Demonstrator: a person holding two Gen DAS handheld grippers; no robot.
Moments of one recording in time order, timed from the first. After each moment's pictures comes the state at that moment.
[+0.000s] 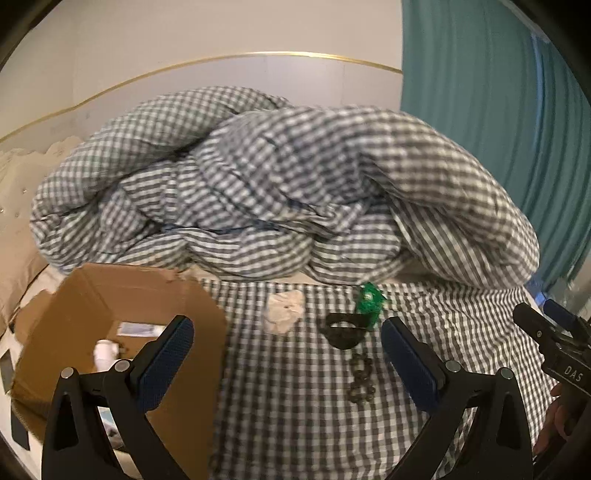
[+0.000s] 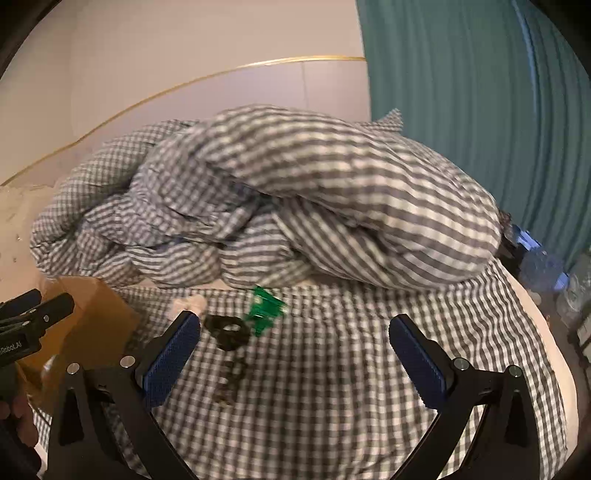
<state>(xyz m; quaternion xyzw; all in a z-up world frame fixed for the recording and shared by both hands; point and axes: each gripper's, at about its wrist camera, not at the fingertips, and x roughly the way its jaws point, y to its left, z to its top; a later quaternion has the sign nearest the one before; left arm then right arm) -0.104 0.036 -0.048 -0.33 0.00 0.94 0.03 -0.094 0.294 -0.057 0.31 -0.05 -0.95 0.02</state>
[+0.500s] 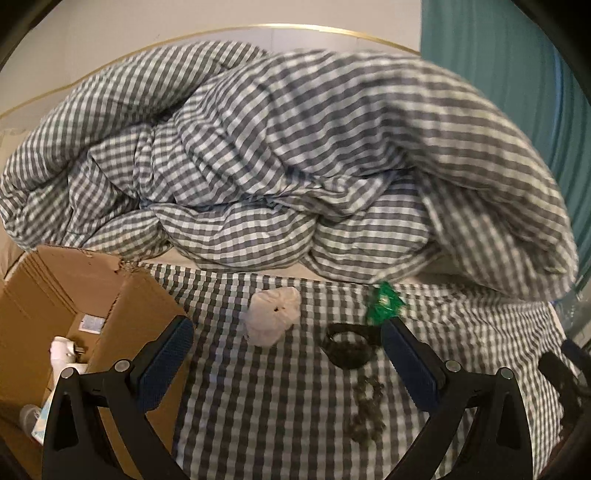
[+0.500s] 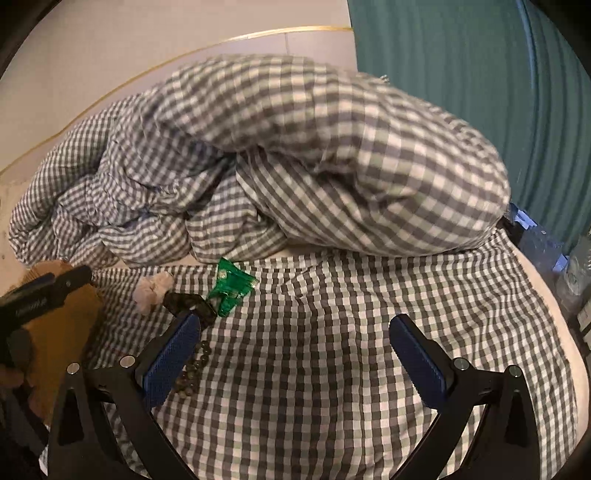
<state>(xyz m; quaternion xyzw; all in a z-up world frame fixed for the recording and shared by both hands) -0.183 0.046 -0.111 -0.36 -0.03 0.93 0.01 -0.131 0.315 -0.111 0.35 -0.05 -0.94 0.01</state>
